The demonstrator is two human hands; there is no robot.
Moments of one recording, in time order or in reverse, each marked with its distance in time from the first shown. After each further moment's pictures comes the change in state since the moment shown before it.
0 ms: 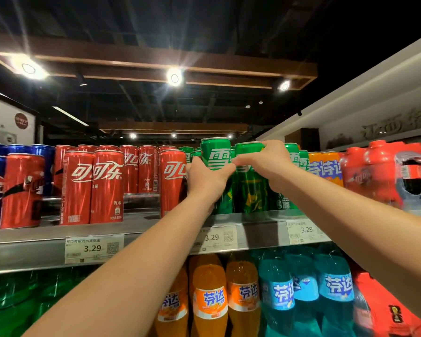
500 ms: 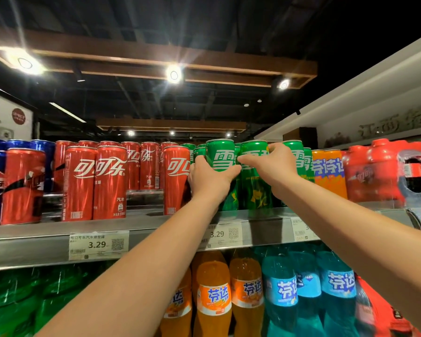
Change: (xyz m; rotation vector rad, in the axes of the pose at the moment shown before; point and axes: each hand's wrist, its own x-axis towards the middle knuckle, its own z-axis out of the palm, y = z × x) left_hand -0.002 -0.007 -0.002 0.058 0.012 -0.003; right_hand -0.013 0.009 0.009 0.023 0.142 0.012
